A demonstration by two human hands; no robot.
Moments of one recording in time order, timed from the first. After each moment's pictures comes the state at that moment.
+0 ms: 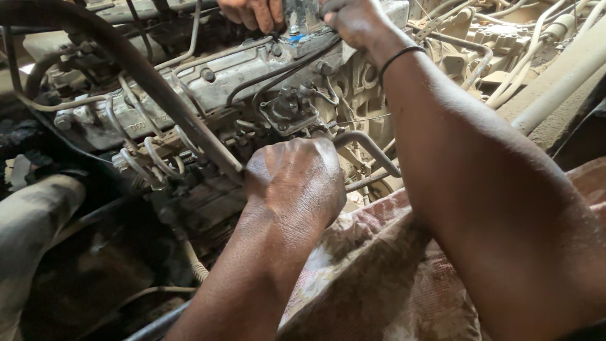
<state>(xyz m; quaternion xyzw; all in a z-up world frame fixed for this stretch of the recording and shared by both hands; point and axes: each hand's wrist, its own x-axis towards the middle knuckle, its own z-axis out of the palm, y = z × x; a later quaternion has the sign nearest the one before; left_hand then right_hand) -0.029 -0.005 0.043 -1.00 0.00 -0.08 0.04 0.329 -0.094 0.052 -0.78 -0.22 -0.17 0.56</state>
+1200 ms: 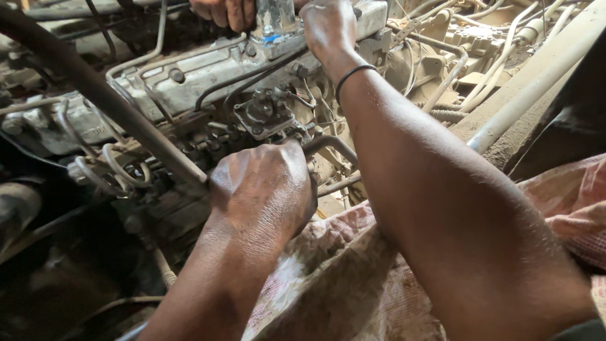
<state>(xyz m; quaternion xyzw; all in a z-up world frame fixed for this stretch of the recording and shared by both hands) -0.036 -0.016 0.062 -1.00 -0.02 -0.08 0.03 0.300 -0.076 0.050 -0.71 -0.14 -0.37 0.58</state>
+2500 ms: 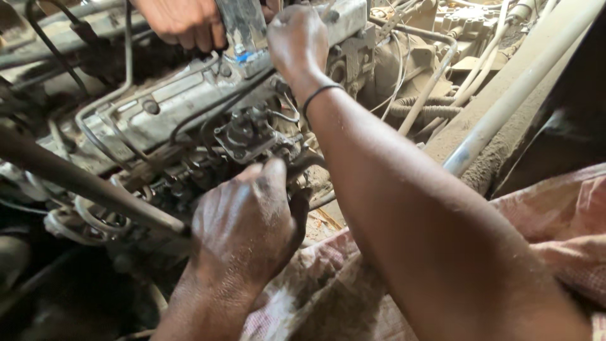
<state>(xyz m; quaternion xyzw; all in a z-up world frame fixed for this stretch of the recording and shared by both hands) -0.019 -0.018 0.052 -0.97 0.06 -0.23 -0.02 0.277 -0.065 0.063 -0.72 -0.05 -0.40 0.56</state>
